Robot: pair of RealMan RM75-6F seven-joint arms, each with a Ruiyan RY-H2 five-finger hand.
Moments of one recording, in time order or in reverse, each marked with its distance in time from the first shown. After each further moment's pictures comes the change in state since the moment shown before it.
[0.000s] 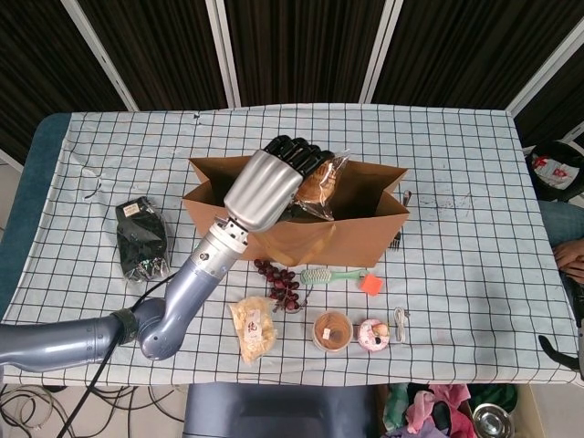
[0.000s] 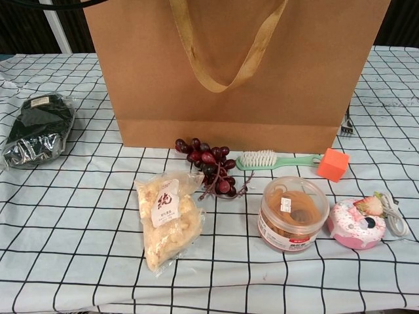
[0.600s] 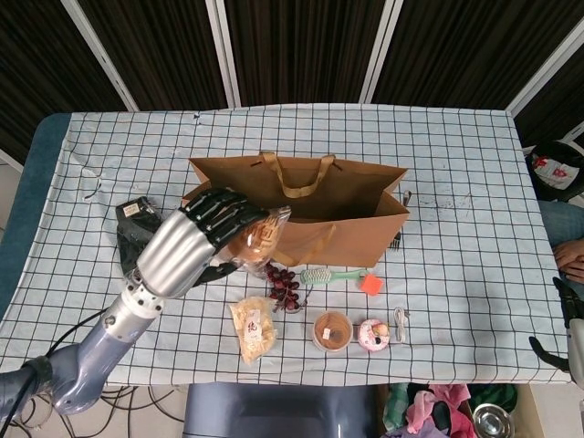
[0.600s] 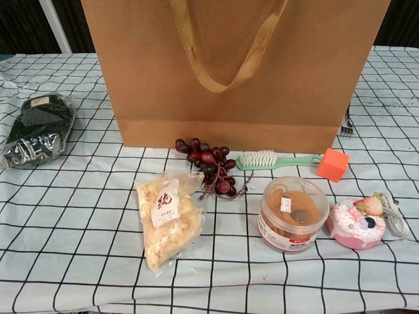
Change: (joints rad) left arm 0.337 0.217 0.166 -0.253 0.482 0.211 -0.303; right arm 0.004 -0.003 -0.015 -0.024 -0.036 0.006 -0.027
